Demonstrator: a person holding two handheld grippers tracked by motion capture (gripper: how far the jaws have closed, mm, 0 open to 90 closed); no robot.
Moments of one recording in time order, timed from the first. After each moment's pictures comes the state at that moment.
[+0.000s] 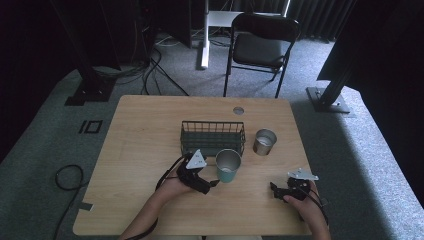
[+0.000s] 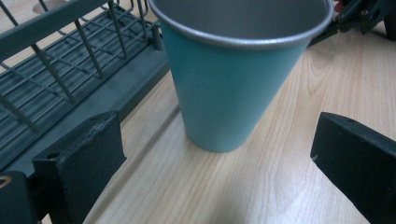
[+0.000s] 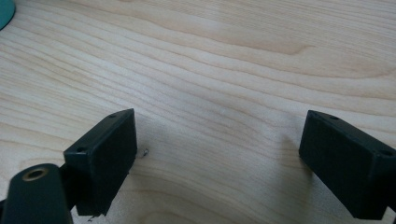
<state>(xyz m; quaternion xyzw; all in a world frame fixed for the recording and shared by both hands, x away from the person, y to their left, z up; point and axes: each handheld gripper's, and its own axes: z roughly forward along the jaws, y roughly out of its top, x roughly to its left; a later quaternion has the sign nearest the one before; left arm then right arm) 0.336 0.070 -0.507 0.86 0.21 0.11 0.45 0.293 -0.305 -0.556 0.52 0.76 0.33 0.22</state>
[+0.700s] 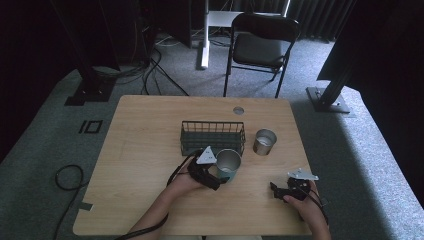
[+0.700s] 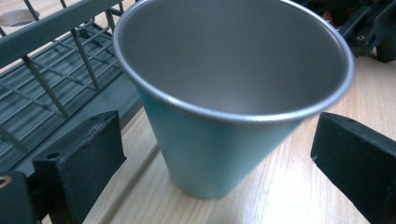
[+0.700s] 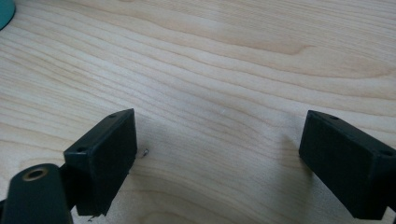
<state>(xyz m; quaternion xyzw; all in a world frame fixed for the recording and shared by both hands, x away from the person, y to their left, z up) 0.351 0.041 -0.511 0.86 0.20 0.09 0.46 0.293 -0.305 -0.556 0.52 0.76 0.33 0.22</state>
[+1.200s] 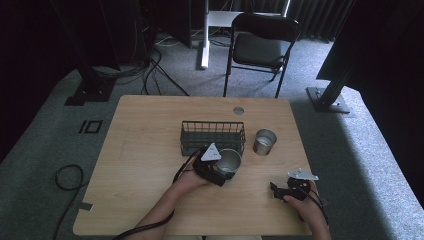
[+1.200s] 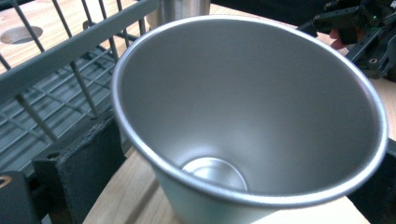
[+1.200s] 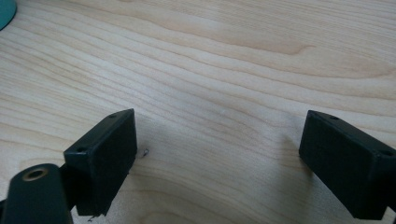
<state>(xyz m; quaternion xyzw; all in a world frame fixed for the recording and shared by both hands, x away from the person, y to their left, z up) 0.360 0.027 -0.509 0.84 0.21 0.09 0.49 0.293 -0.305 -0.556 0.52 0.76 0.33 0.22</state>
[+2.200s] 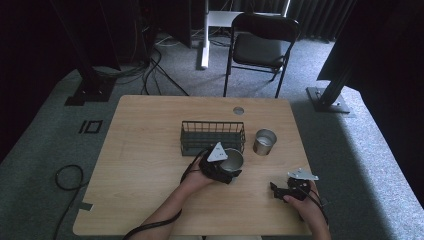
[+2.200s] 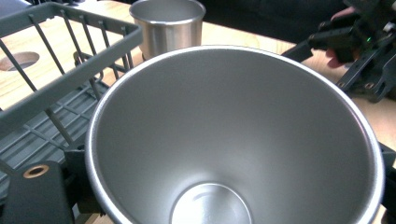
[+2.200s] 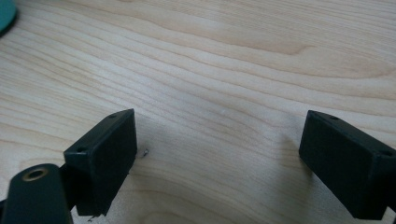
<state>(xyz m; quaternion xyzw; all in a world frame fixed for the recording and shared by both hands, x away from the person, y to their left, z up) 0.356 0.010 -0.501 0.84 0.20 0.11 0.50 0.293 -0.305 -0.556 0.52 0.76 0.33 0.22</state>
